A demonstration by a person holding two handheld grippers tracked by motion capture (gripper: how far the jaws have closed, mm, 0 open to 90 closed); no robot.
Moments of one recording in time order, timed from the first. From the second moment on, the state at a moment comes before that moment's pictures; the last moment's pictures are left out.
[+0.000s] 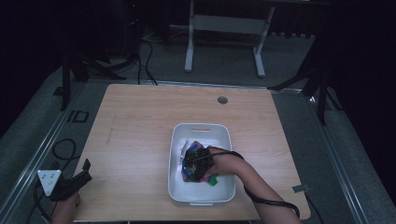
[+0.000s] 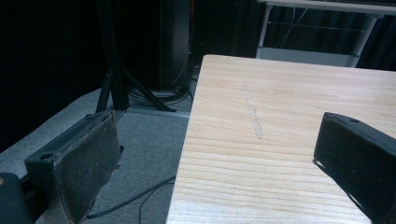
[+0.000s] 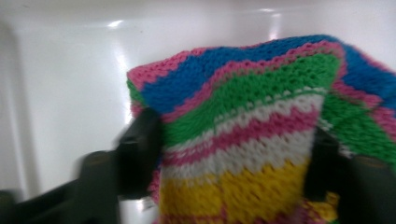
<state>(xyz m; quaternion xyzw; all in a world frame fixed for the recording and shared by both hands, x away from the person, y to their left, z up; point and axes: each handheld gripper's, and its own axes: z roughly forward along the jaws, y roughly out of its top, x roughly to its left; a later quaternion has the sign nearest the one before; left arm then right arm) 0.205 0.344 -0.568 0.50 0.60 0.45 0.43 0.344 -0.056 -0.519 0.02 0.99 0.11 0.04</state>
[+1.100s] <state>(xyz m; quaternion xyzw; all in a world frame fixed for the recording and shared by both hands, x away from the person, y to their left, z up) 0.205 0.344 -0.568 0.50 0.60 0.45 0.43 0.346 -0.096 -0.360 0.02 0.96 0.25 0.10</state>
